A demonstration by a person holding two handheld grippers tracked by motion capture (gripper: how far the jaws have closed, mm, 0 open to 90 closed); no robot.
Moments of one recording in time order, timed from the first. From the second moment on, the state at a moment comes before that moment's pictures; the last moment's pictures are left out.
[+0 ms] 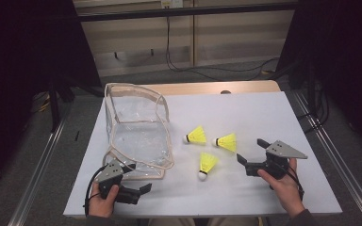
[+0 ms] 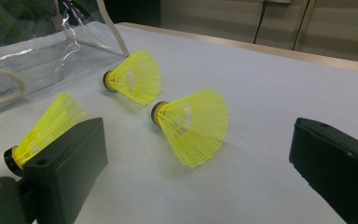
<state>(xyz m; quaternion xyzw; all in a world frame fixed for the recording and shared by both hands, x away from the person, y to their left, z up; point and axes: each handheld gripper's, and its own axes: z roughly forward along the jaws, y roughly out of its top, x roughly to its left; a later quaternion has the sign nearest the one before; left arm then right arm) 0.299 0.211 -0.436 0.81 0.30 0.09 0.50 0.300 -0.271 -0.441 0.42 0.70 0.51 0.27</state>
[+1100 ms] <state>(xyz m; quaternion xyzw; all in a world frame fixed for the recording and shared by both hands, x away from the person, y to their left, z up) 0.300 0.211 -0.435 0.81 0.30 0.08 0.50 0.316 -0.265 -0.439 0.44 0.69 0.50 0.27</state>
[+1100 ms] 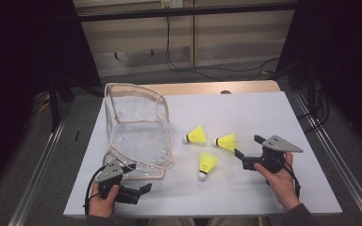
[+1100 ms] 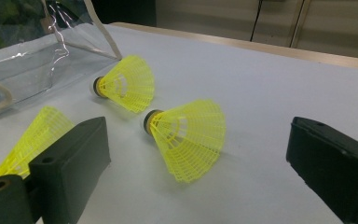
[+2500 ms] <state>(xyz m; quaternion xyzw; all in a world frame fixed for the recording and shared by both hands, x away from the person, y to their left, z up) 0.300 0.211 -0.435 0.81 0.30 0.08 0.50 0.329 -0.257 -0.442 0.45 0.71 0.49 0.25</state>
